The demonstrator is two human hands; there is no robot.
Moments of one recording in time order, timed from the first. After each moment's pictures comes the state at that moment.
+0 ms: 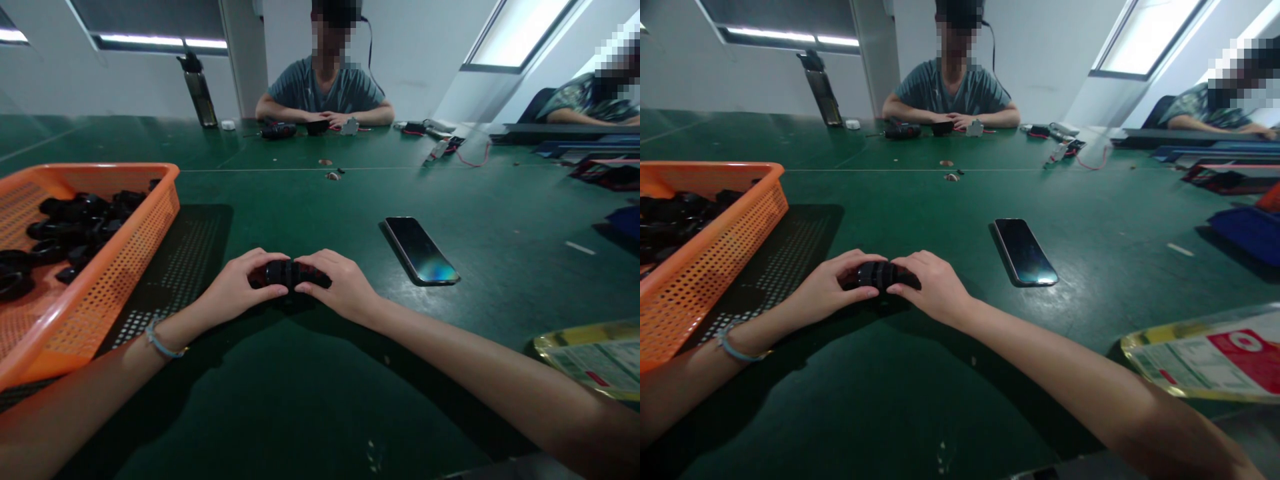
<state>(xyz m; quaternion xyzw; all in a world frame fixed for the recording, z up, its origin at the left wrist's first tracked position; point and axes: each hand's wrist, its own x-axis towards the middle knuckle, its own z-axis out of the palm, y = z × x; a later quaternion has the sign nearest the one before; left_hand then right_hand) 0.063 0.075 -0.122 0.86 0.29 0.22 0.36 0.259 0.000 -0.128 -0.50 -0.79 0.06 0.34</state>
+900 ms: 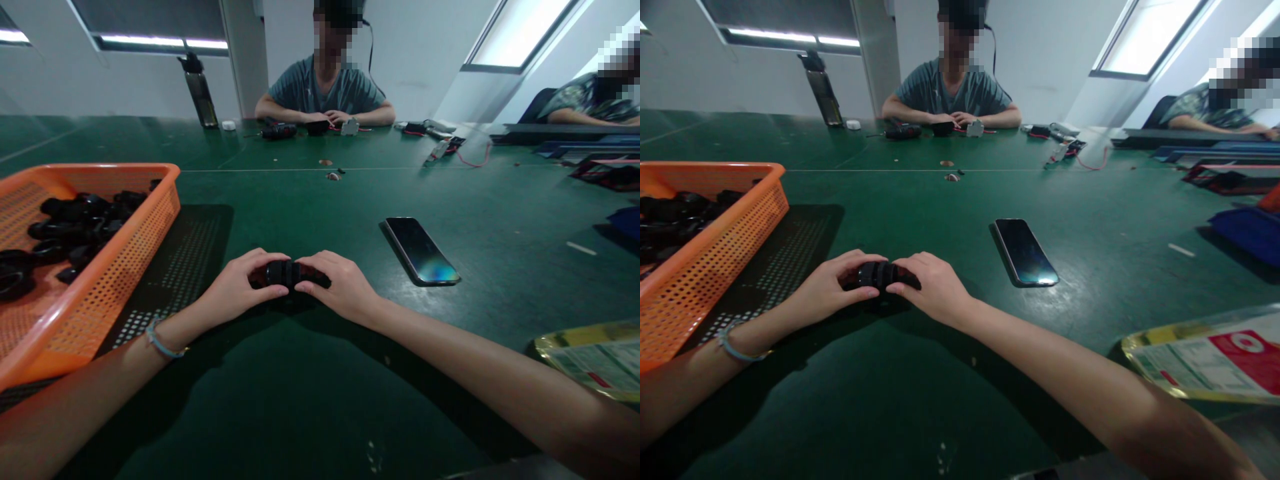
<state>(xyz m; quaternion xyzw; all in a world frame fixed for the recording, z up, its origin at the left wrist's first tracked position) 0.063 0.074 -0.120 0.86 0.30 0.21 0.36 0.258 0.000 -0.126 -0.52 -0.79 0.08 0.32</state>
